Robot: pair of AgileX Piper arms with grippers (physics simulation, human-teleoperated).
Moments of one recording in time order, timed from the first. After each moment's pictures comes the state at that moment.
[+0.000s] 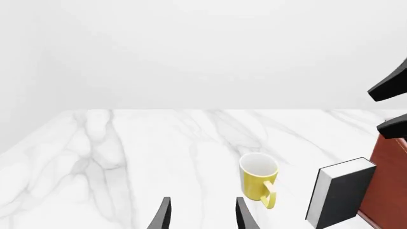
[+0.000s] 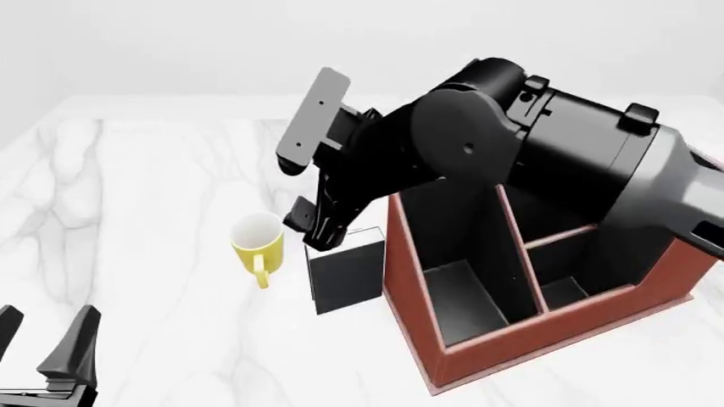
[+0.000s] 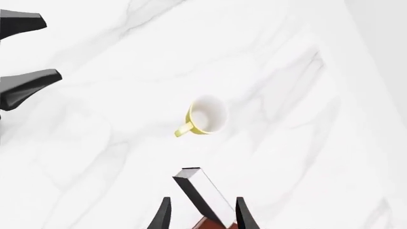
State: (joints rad) left arm 0.00 0.01 0.00 0.00 0.00; right arm 0.88 1.61 -1.57 0.79 -0.45
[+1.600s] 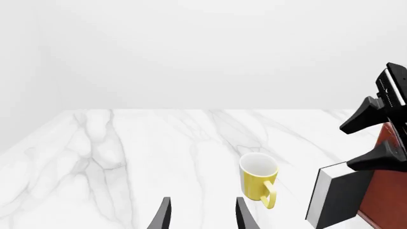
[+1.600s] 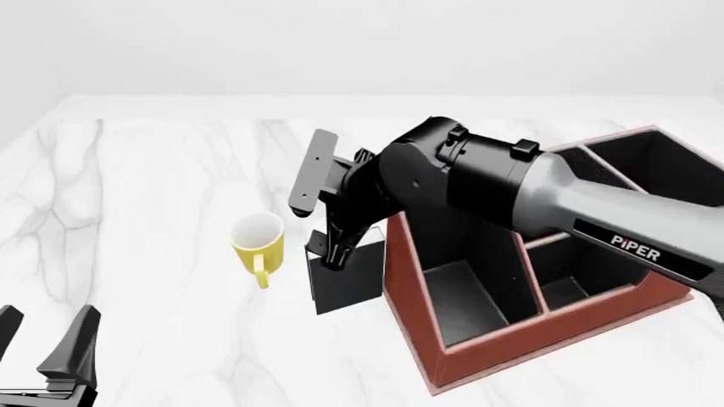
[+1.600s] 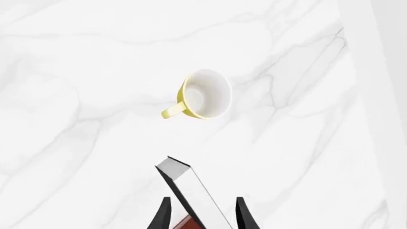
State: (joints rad) left arm 0.00 0.01 0.00 0.00 0.00; right arm 0.81 1.76 -1.50 0.70 -0.61
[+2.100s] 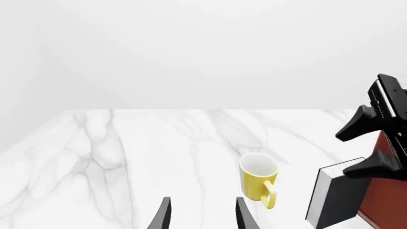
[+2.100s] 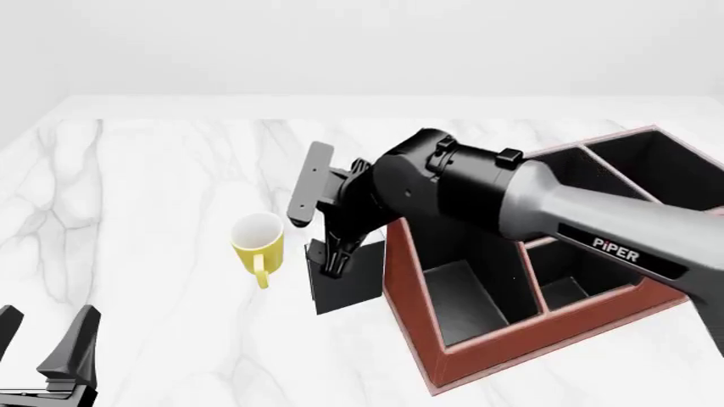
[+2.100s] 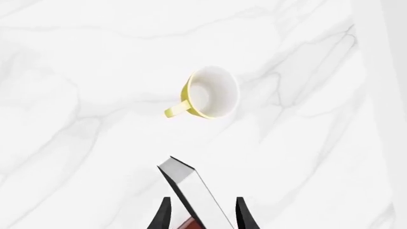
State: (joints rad) left arm 0.00 0.01 0.00 0.00 0.00; right arm 0.81 1.78 -1.48 0.68 -0.62
